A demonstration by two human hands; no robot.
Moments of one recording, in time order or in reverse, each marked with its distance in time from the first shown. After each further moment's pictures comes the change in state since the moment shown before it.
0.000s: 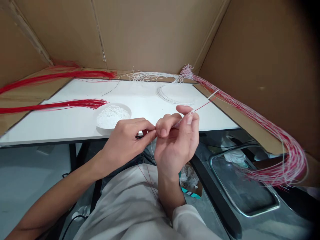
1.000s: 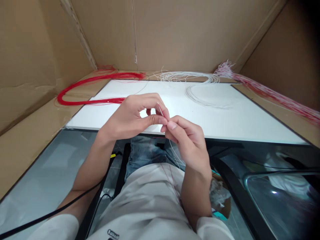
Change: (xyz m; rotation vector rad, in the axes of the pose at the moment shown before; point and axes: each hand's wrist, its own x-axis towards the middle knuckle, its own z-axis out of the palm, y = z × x) left_hand 0.006 -0.025 -0.075 -0.265 -0.100 0.016; right_hand 0.001 0.003 -0.009 -0.142 -0.699 0.431
